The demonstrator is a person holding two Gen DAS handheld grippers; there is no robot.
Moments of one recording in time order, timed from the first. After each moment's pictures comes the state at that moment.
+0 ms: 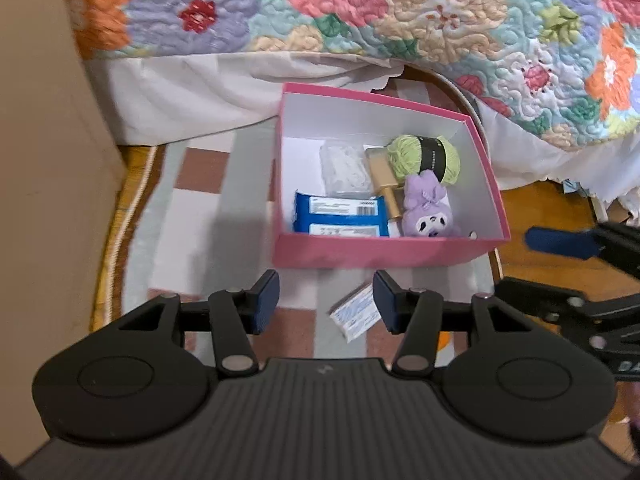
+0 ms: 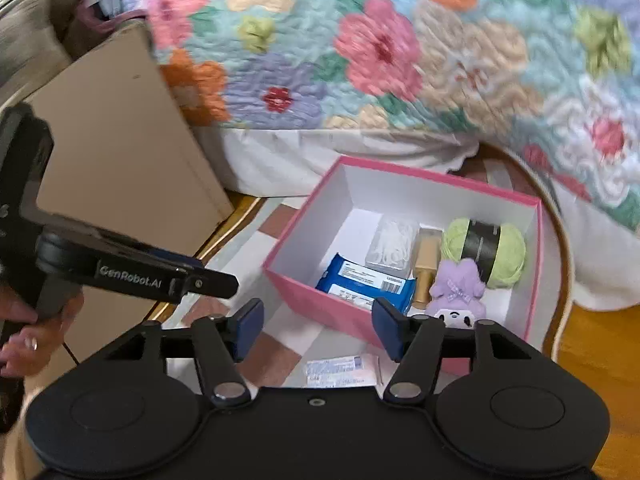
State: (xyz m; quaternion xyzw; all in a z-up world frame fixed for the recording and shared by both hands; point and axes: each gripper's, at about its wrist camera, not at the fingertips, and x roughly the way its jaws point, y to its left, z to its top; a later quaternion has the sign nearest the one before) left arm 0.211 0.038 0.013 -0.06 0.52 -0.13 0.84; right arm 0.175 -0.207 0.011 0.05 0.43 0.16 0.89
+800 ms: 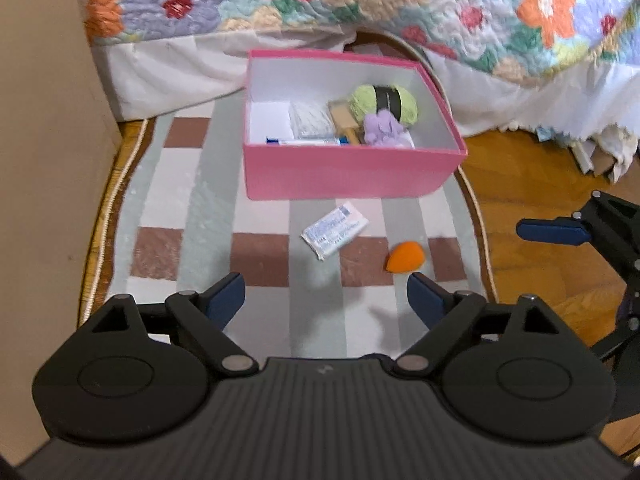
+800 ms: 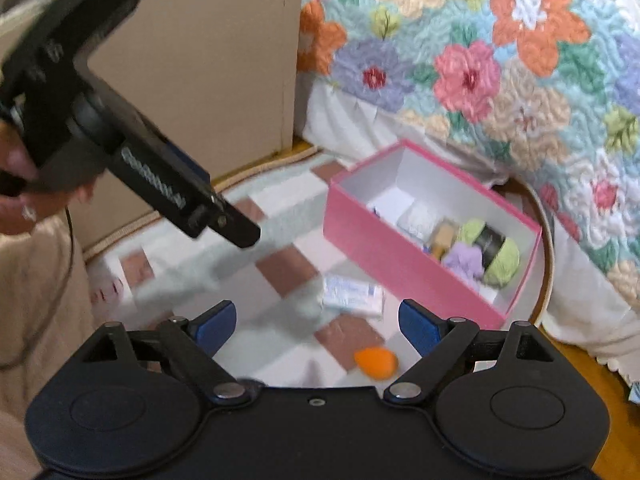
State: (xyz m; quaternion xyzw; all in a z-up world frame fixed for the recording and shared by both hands) left arm 0.098 0.006 -0.007 -0.02 0.50 -0.16 0.85; right arm 0.043 -0.174 -0.009 -0.14 0.39 0.21 0.88
